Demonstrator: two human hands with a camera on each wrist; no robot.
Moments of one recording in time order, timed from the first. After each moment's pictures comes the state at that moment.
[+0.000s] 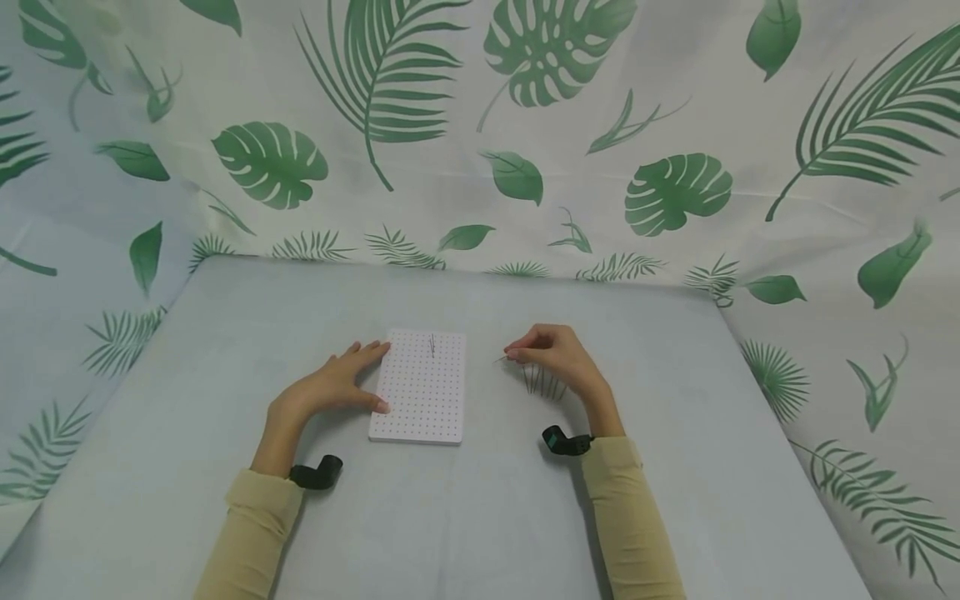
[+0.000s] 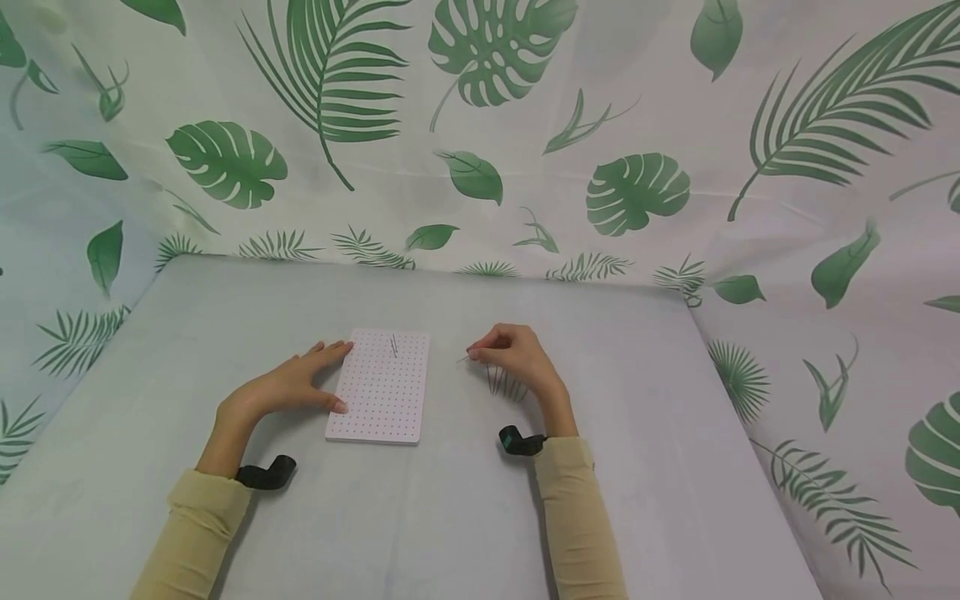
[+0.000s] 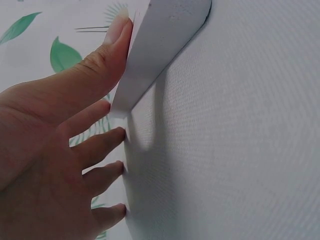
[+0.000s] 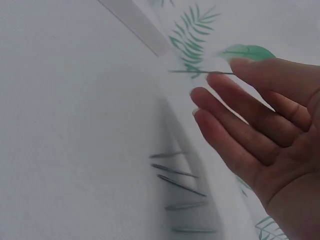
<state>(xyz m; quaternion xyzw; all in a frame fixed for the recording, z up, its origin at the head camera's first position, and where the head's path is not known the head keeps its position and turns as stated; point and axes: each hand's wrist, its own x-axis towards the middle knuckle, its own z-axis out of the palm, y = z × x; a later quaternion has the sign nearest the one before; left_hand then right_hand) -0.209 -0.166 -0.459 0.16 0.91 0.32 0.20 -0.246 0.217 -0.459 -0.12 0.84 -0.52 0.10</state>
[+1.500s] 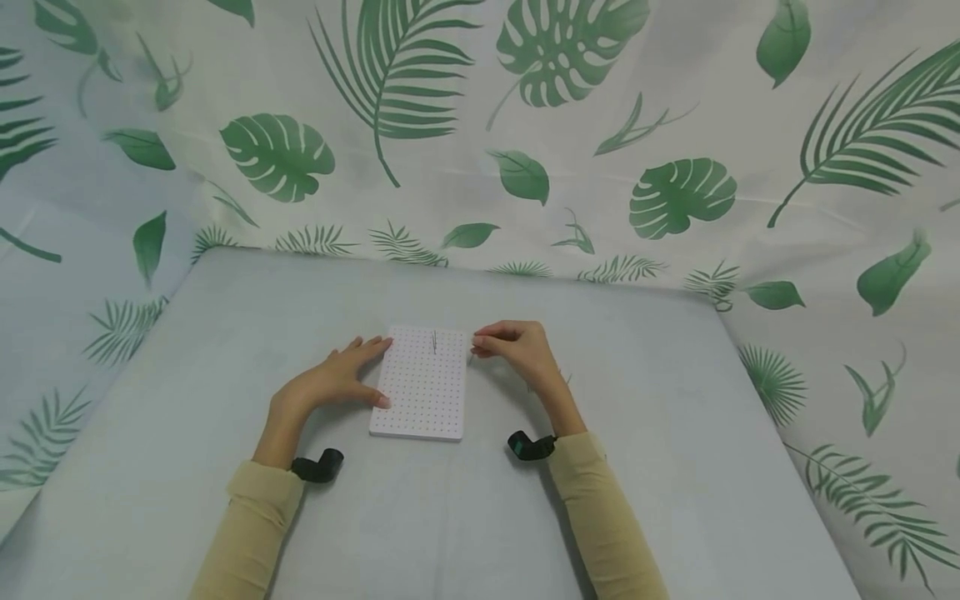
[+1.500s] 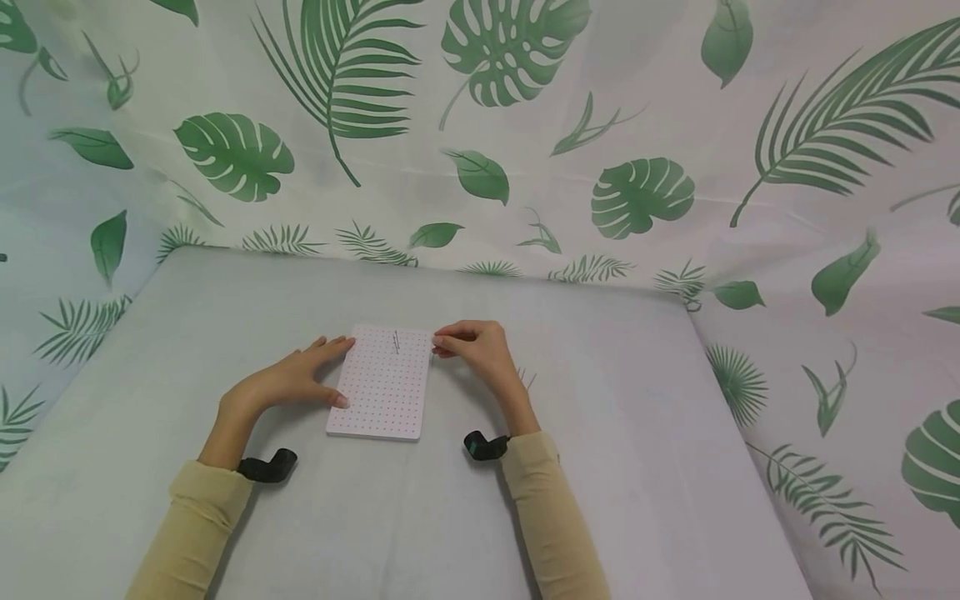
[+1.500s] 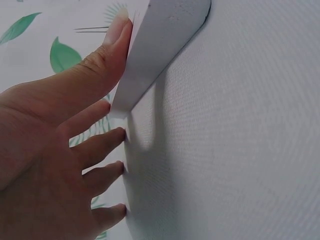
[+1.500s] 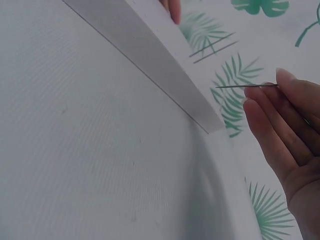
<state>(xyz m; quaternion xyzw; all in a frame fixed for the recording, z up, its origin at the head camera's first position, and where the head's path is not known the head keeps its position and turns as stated) -0.209 -0.170 -0.459 0.16 0.91 0.33 0.20 -0.247 0.152 -0.463 -0.09 0.79 -0.61 0.06</state>
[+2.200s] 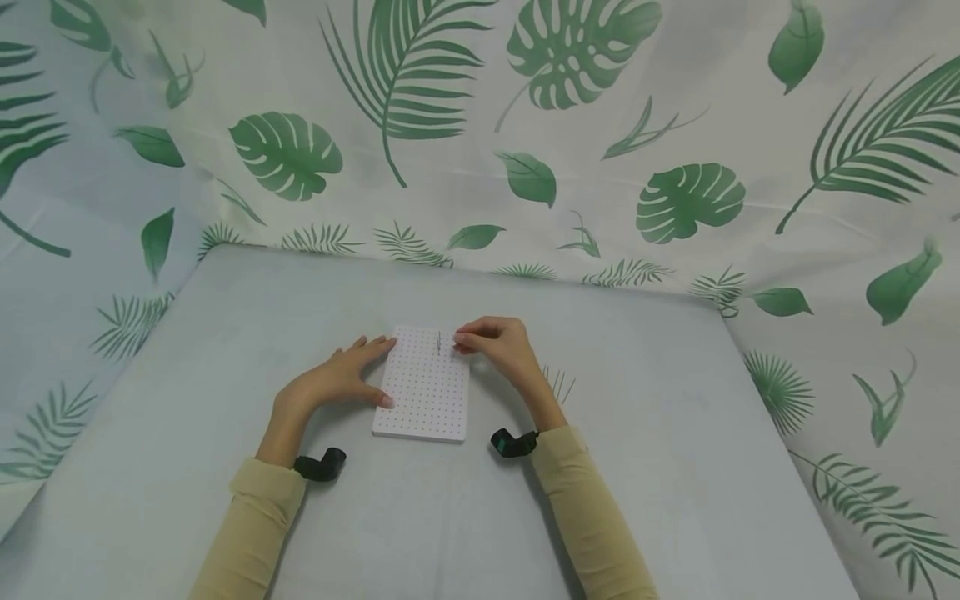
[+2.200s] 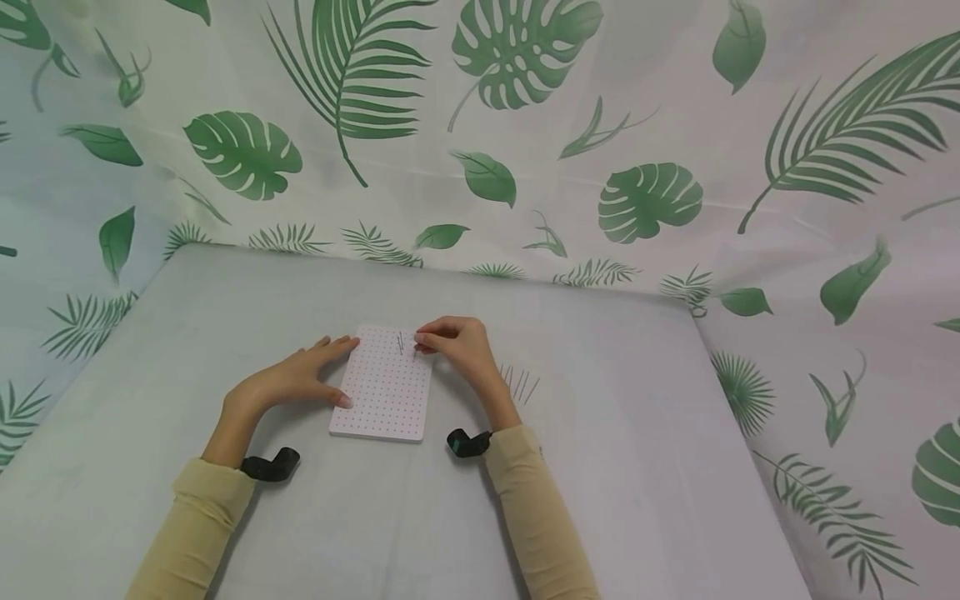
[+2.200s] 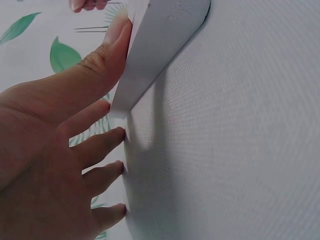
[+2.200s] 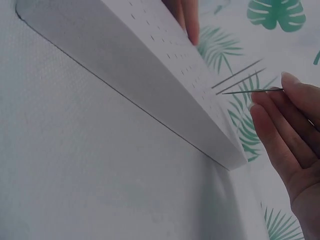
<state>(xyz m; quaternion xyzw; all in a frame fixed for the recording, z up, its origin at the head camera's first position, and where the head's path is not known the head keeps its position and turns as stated) -0.210 -0.169 -0.458 0.15 0.91 0.32 0.21 -0.258 0.119 -0.468 -0.12 0.79 -0.60 0.05</state>
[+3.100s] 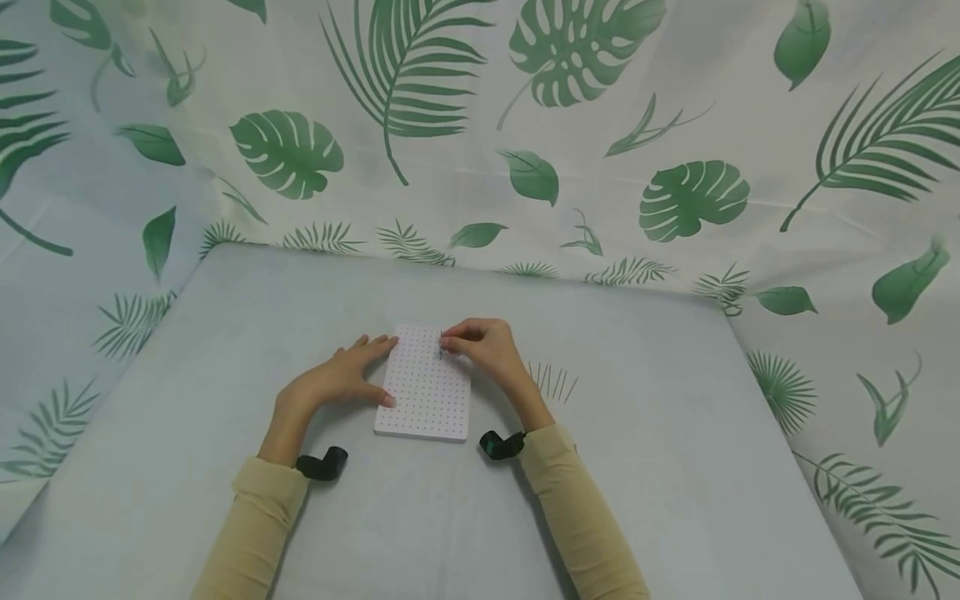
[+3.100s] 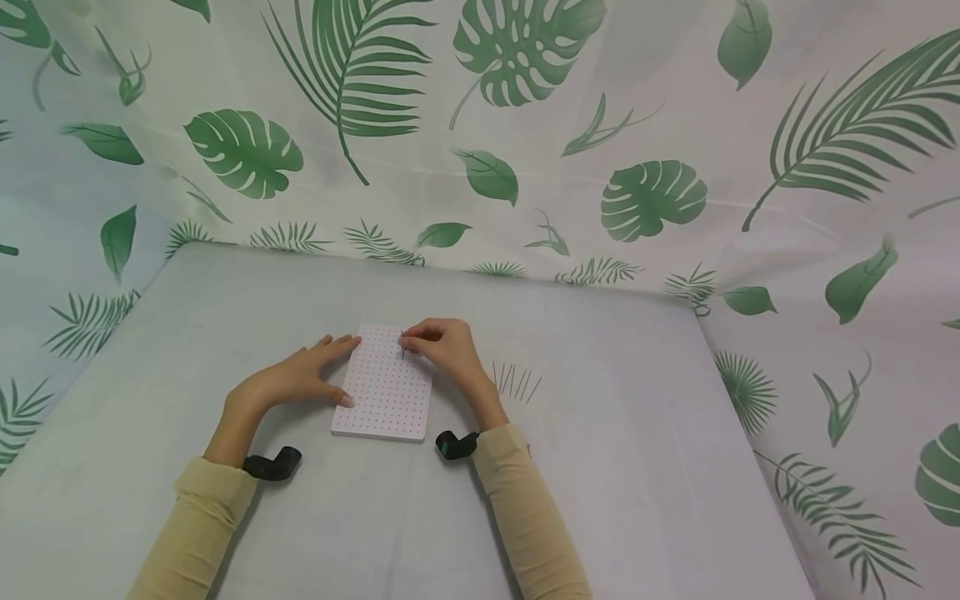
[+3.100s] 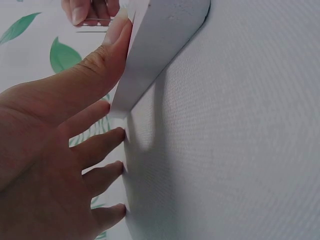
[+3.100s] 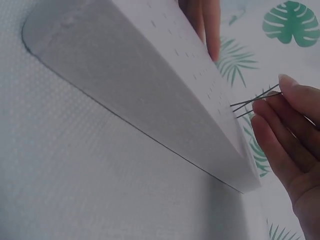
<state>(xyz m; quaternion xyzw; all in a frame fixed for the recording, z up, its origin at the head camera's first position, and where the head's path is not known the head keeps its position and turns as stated) -0.211 -0.170 -0.460 0.16 0.91 0.32 0.21 -0.255 0.096 -0.470 -0.14 0.82 -0.56 0.04</state>
